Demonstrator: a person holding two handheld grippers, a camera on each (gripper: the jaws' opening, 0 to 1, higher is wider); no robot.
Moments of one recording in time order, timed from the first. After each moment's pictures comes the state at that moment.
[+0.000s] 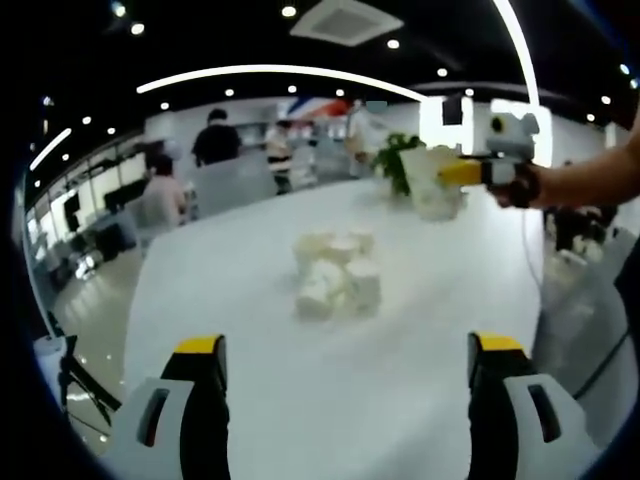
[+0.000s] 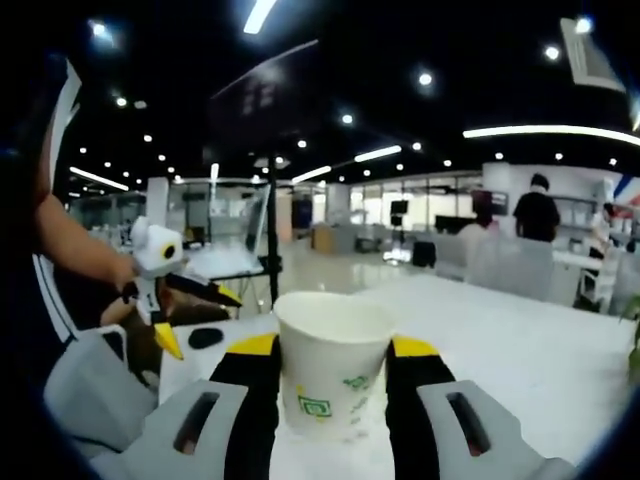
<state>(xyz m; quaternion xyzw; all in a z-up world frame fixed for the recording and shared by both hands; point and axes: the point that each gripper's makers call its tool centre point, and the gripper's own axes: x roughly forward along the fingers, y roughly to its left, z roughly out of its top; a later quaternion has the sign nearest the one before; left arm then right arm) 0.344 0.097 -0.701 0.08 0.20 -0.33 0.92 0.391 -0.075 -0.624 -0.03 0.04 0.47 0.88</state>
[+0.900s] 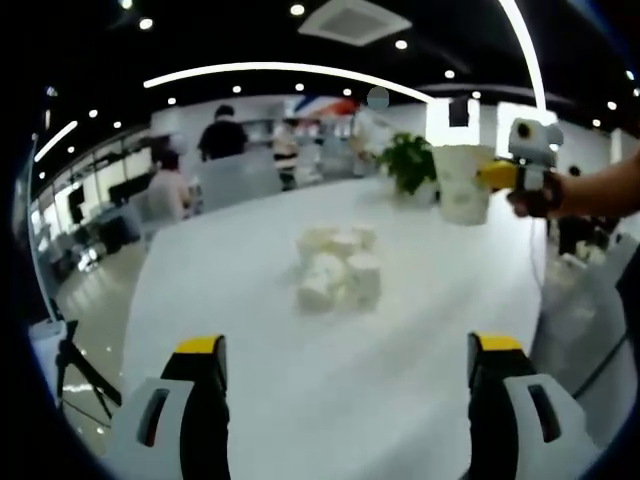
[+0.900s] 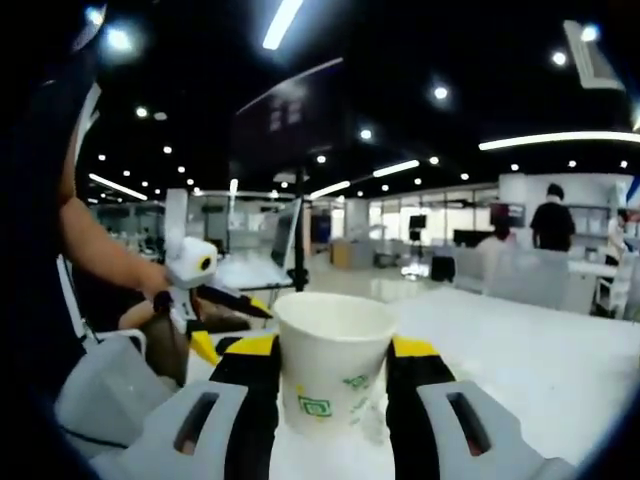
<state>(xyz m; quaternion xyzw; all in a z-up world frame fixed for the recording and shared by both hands) 0.336 0.101 -0.709 0.07 0.21 -0.32 0.92 0.351 -0.067 -0.619 -0.02 0.02 0.51 0.86</state>
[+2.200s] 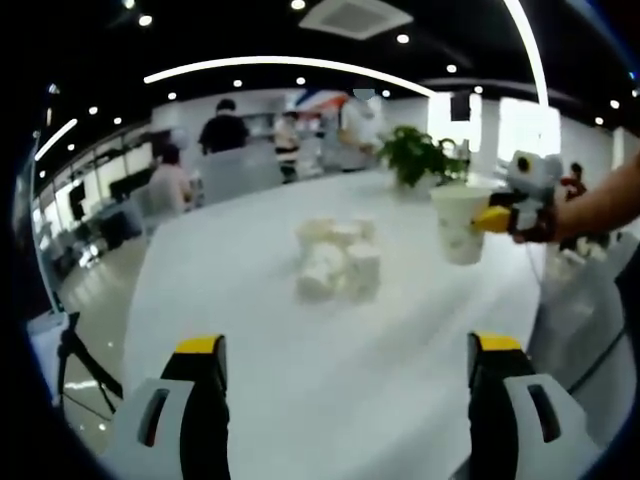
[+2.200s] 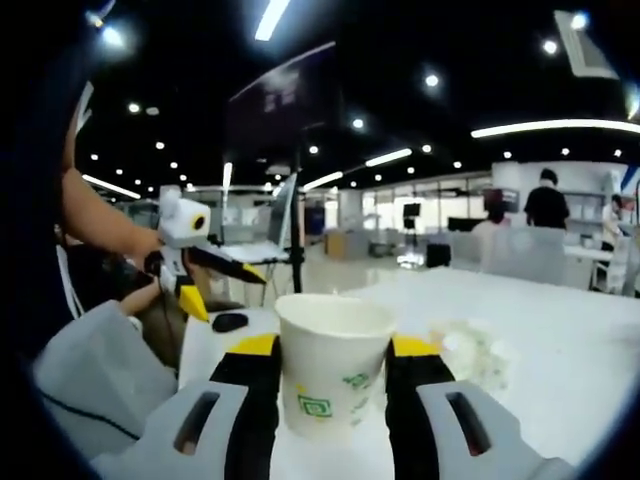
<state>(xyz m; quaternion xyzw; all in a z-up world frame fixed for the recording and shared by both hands) 0.327 0.106 -0.714 0.08 0.22 -0.32 0.92 0.344 -0.072 -0.681 -0.01 0.04 0.50 0.87</state>
